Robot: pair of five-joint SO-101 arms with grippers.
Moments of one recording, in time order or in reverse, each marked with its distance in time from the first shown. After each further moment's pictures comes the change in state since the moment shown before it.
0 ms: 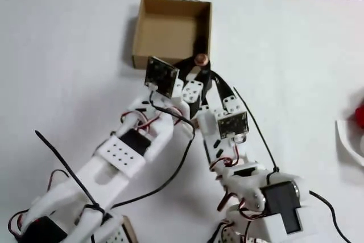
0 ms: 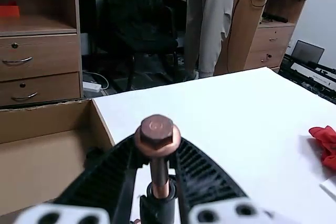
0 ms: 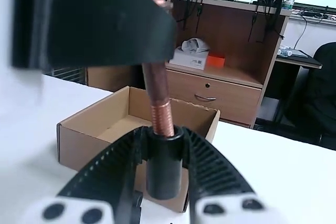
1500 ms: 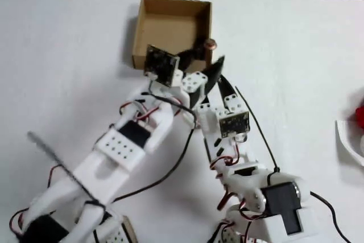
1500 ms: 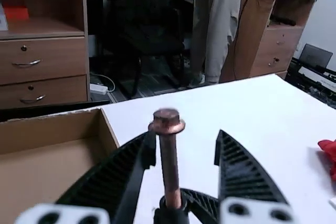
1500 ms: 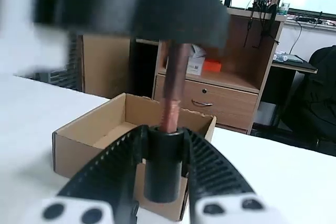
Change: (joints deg) left arm -1.9 -0.1 -5.8 3.5 -0.1; right arm 0.5 -0.1 -0.4 -0.1 -0.2
